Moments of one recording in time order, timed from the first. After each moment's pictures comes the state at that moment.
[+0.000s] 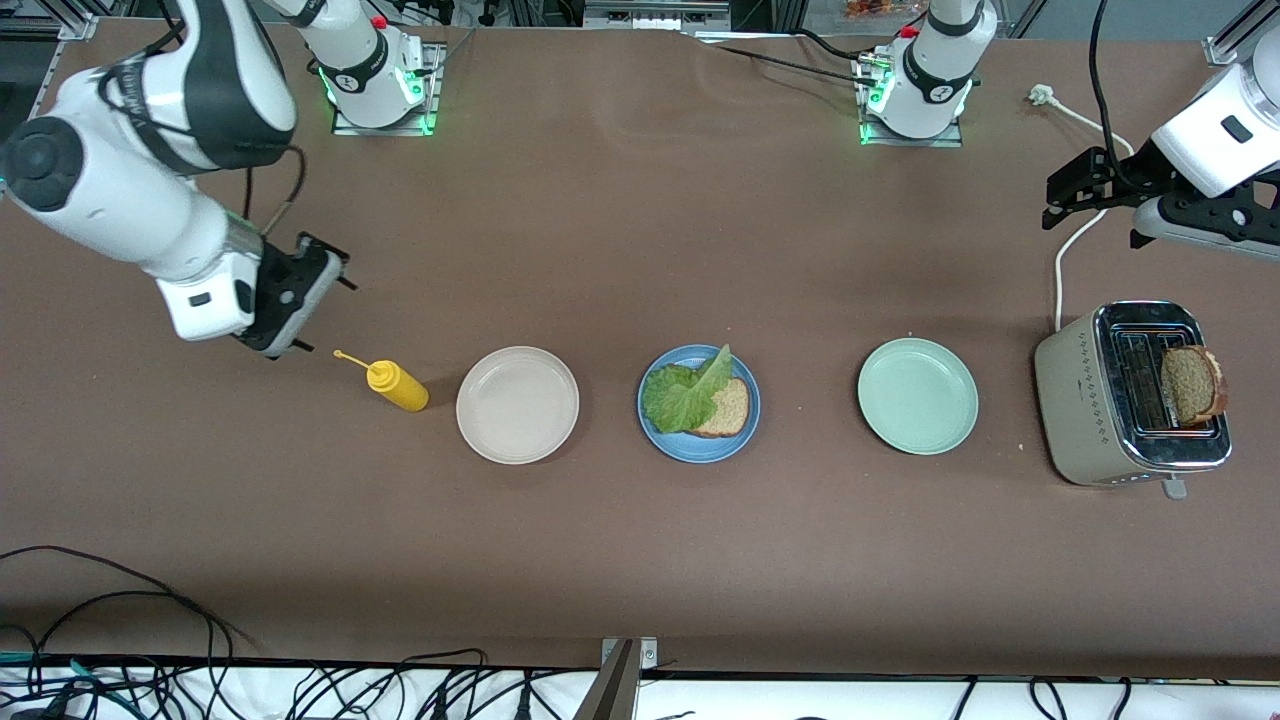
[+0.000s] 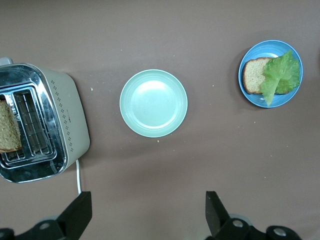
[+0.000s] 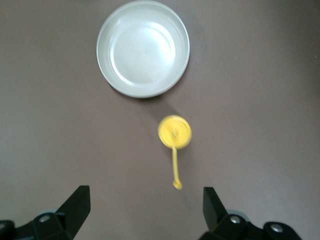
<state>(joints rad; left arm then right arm) 0.00 -0.04 -0.06 -1.63 -0.05 1.55 0.12 0.15 0.11 0.01 -1.87 0.14 1.97 -0.97</state>
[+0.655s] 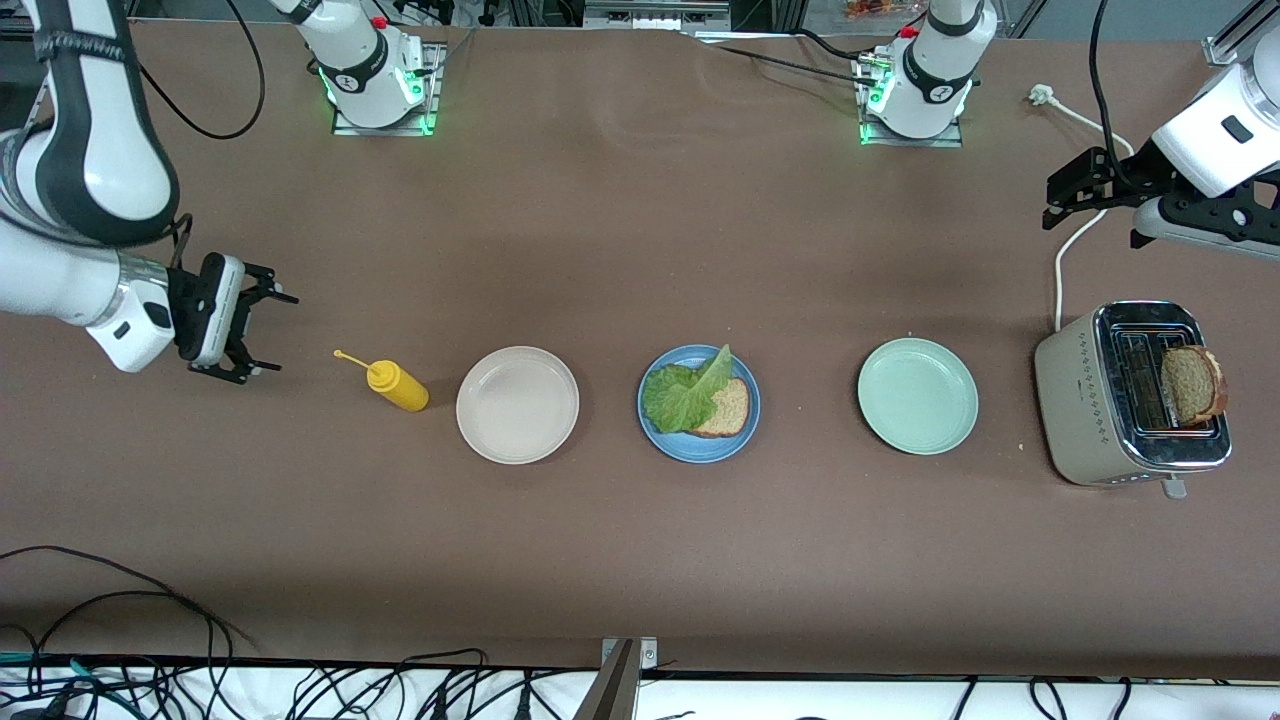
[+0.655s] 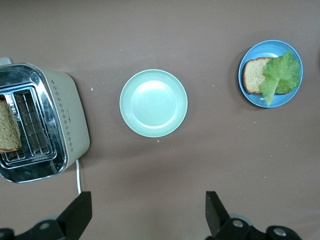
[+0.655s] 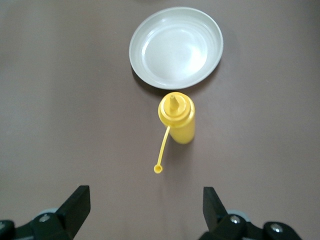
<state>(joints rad) 0.00 -0.04 -0.06 -1.63 -0.05 1.55 0.12 -0.07 0.23 0.01 -1.90 0.43 1.96 -1.66</state>
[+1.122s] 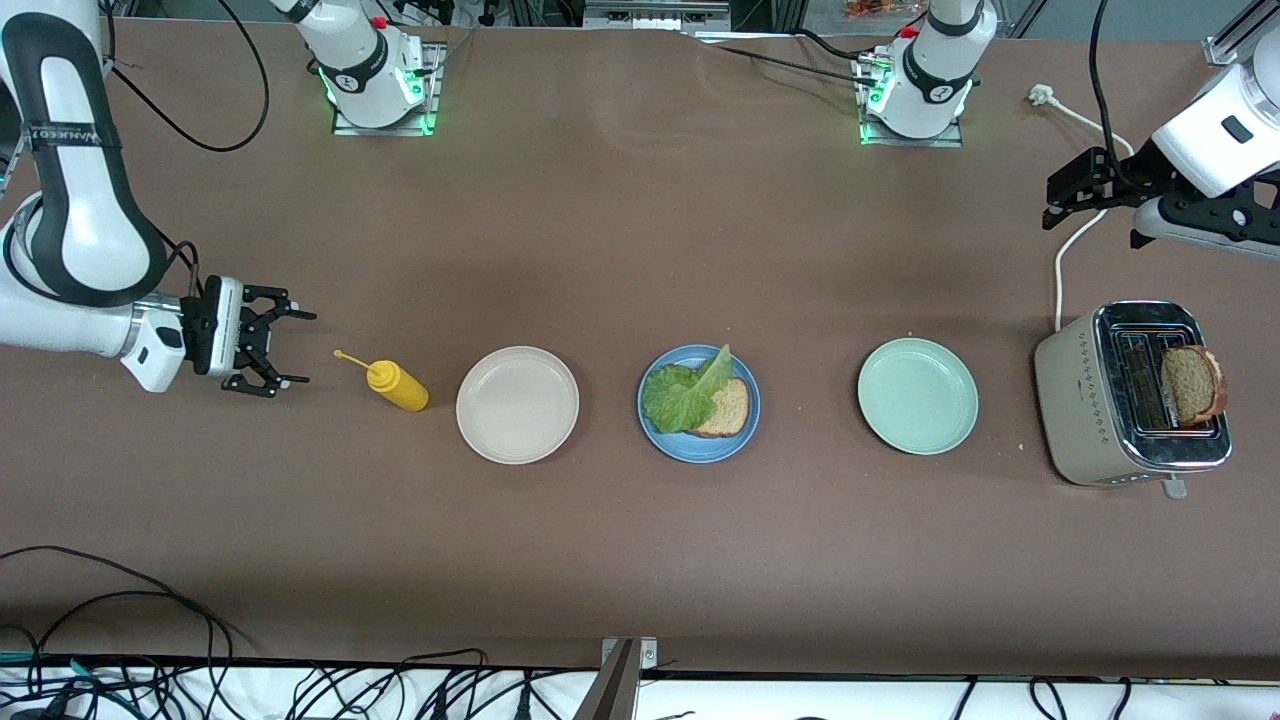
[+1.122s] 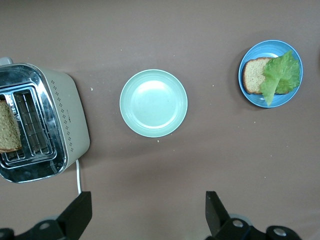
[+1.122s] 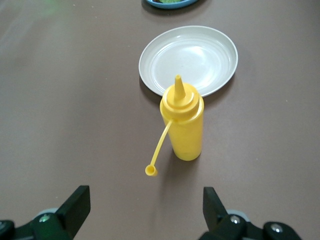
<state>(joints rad) 0.00 -0.04 -0.06 -1.63 -0.05 1.55 0.12 -0.15 0.37 0.01 -1.90 0.63 1.94 -1.97</state>
